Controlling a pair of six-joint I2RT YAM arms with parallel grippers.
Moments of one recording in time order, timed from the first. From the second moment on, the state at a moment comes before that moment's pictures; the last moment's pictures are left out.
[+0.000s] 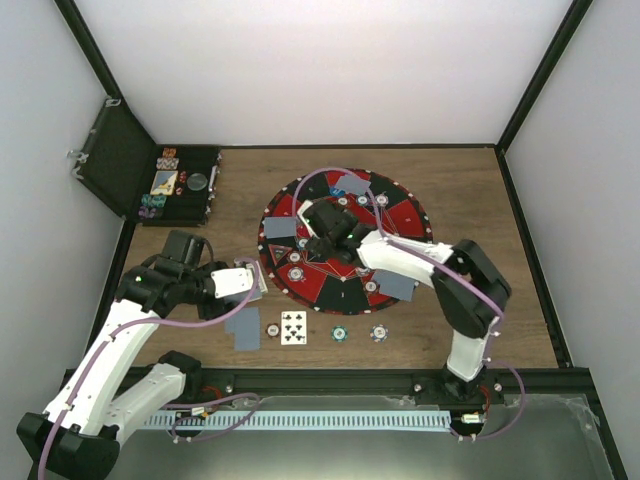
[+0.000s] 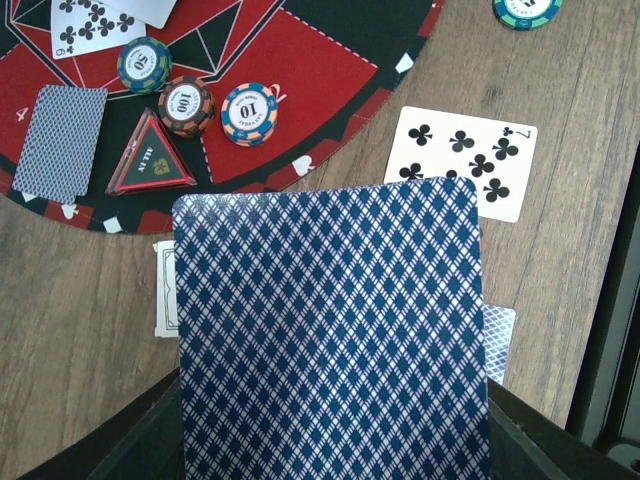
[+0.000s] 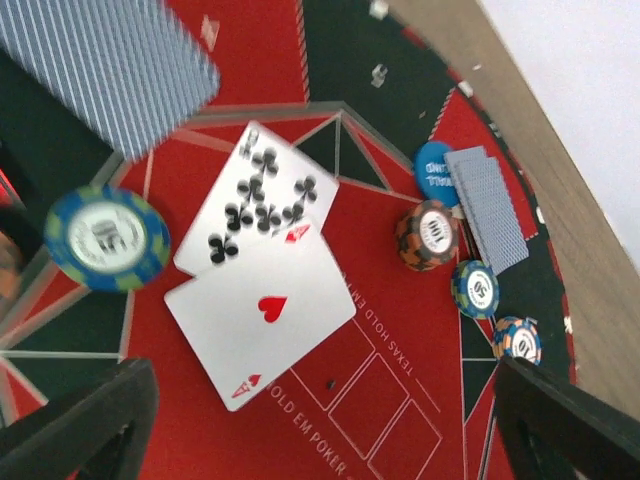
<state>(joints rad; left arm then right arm) -0.35 0.86 0.88 -1.11 0.32 0.93 0.82 1.85 1.22 -0.24 0.49 -0.37</state>
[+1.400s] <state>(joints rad) -0.35 0.86 0.88 -1.10 0.32 0.93 0.91 1.65 1.02 0.16 -0.78 0.93</state>
